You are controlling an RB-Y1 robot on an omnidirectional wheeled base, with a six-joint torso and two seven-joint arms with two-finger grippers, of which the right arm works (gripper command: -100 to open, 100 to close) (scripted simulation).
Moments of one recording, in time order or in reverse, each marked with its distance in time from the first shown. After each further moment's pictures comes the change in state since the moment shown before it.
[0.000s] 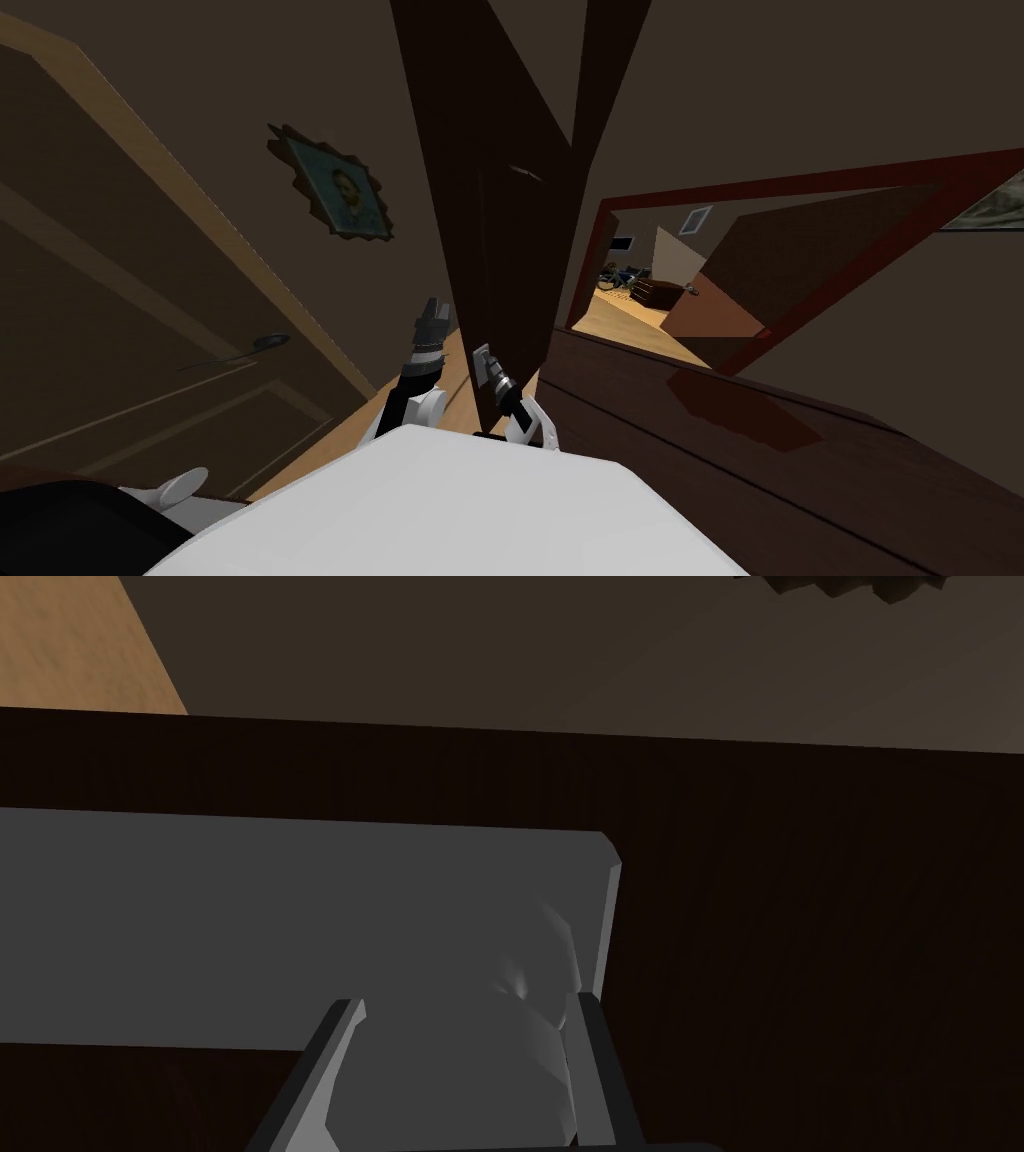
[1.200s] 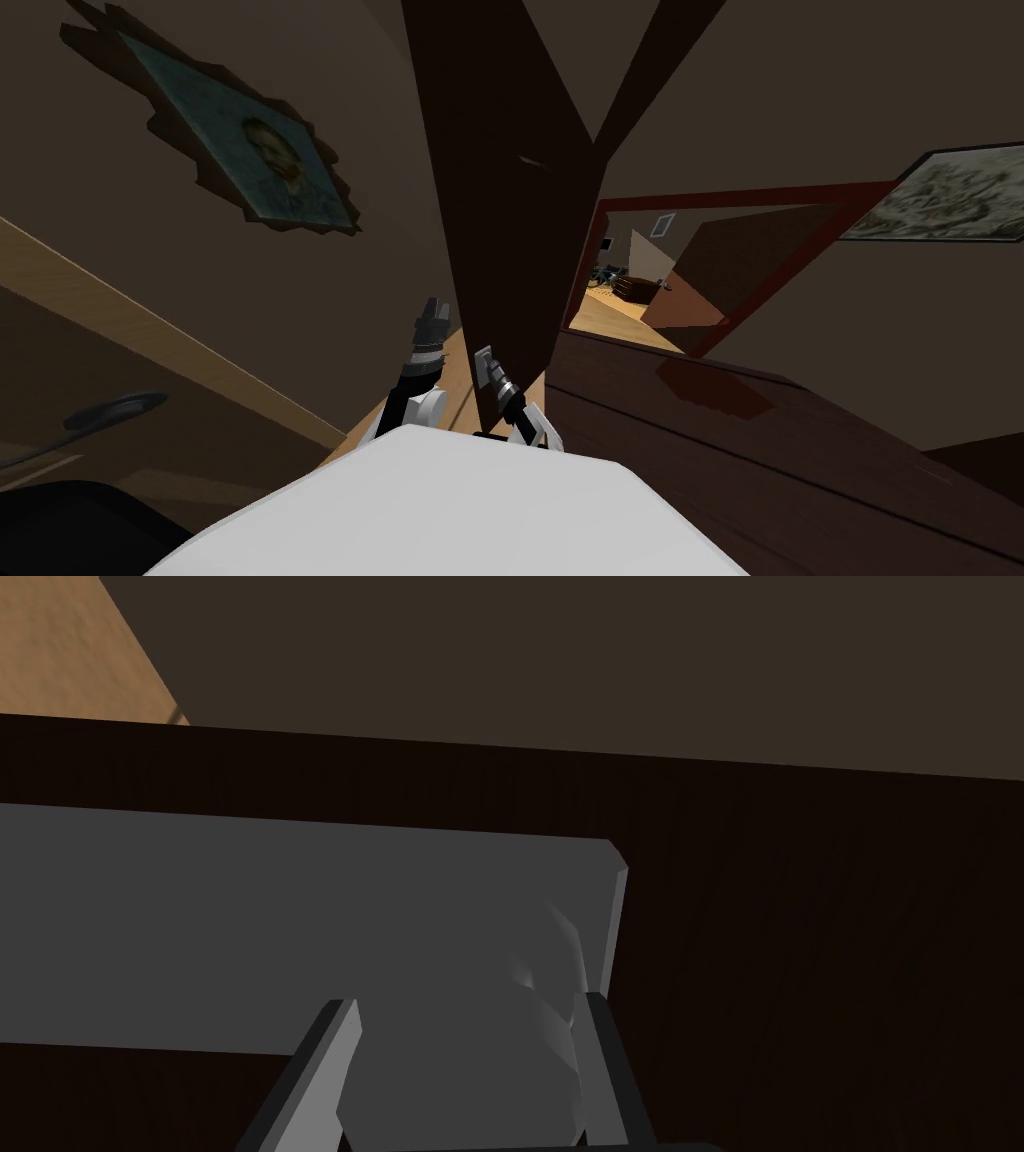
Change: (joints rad) arm 0.084 -0.027 -0.015 -0.088 0.103 -0.007 -0.051
